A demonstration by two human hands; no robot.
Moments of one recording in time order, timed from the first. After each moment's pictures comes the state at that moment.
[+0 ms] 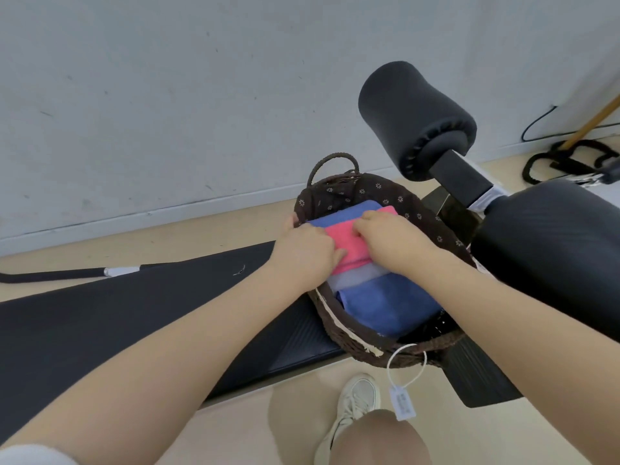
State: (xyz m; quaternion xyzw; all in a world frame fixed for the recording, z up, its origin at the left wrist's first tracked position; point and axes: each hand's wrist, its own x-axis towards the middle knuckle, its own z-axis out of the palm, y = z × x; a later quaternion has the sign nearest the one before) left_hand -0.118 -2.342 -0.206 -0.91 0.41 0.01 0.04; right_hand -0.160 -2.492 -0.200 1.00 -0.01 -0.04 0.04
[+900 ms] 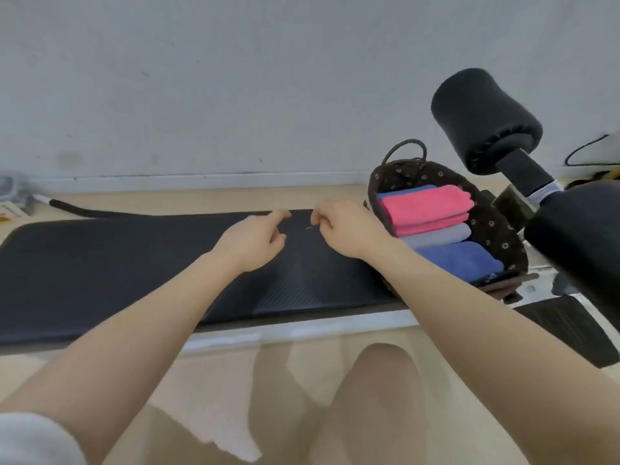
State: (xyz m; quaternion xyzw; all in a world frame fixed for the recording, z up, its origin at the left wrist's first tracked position) left_hand -0.128 -2.142 -0.213 -0.94 0.28 0.07 -0.20; right_hand -0.168 -2.321 -0.178 0.99 0.06 -0.03 -0.15
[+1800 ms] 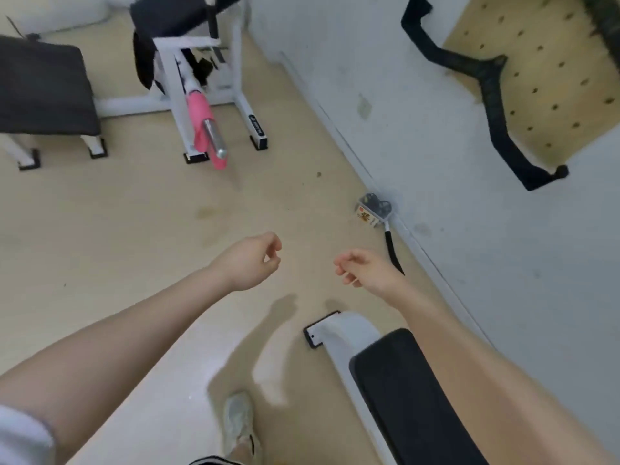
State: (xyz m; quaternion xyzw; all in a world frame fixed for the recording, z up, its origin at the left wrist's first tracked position) left_hand -0.333 -1.492 0.090 -0.86 -0.33 0.03 -0.38; right_hand -0.153 -1.635 0.113 0.81 0.30 -0.42 -0.26
